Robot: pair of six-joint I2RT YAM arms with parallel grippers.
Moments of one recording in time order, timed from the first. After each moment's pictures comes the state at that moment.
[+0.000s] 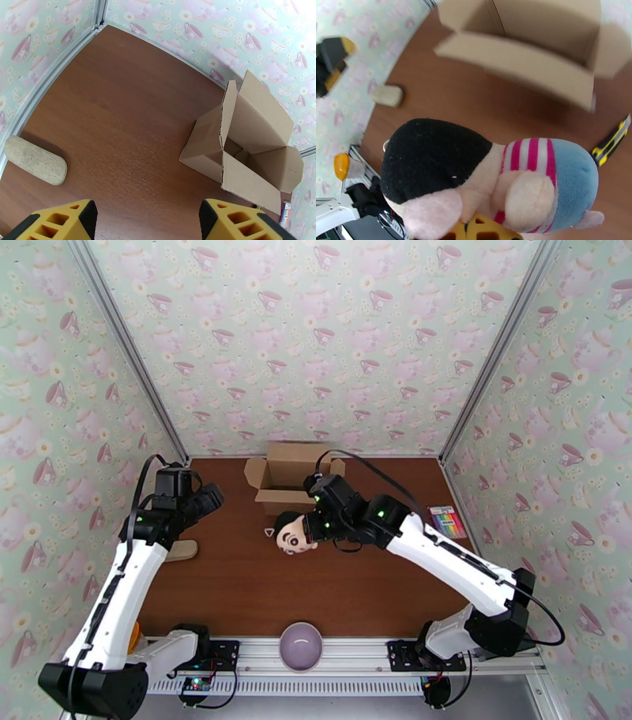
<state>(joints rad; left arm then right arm) -0.09 1.11 1.24 -0.86 -0.15 -0.52 0.97 1.49 1.57 -0.95 0.02 0.58</state>
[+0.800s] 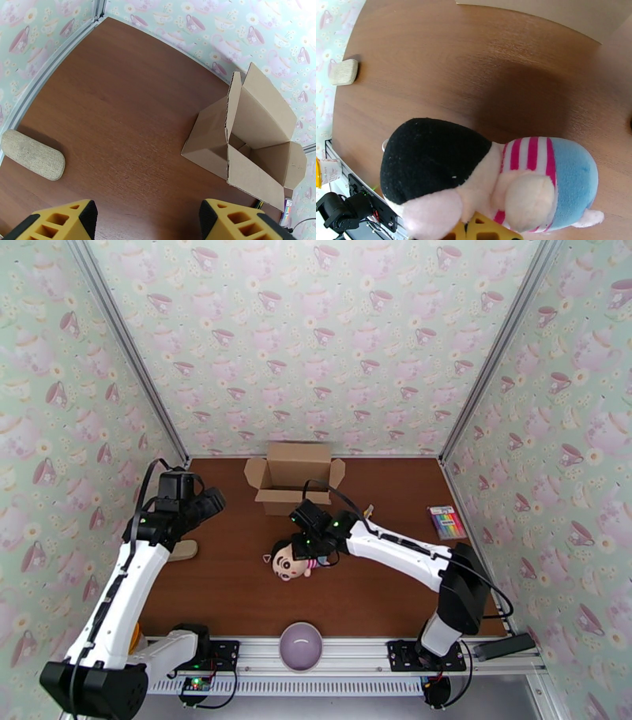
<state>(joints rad) -0.09 1.11 1.19 -0.85 -0.13 -0.52 0.97 1.71 1.40 -0.77 -0.06 0.70</state>
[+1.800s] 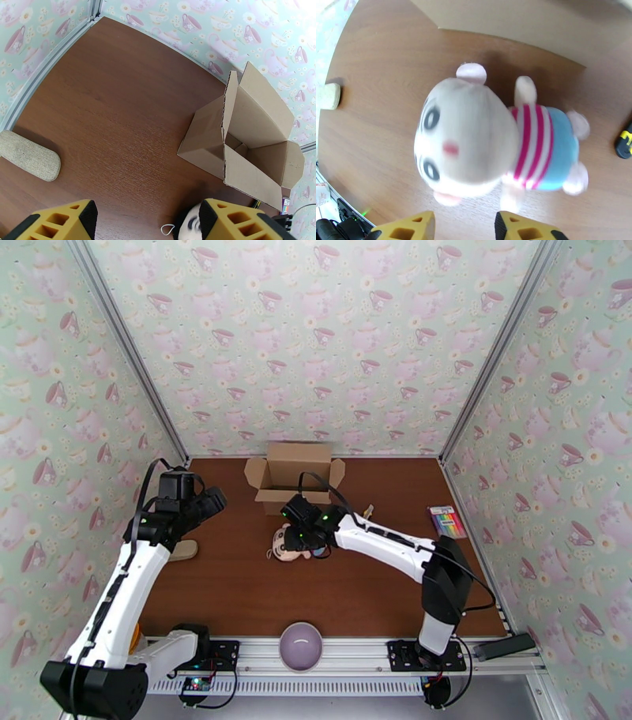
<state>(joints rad) -0.09 1.11 1.19 -0.83 -0.12 -0.53 0.97 1.77 1.52 -0.82 0.09 0.68</state>
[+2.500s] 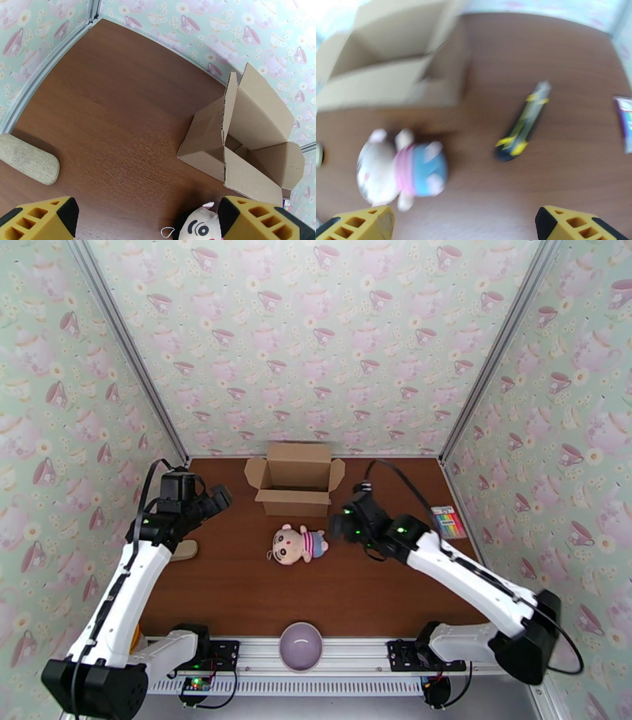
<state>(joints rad) -0.09 1.11 1.14 -0.77 -0.13 -0.52 0.74 1.22 1.14 -0.80 0.39 0.62</state>
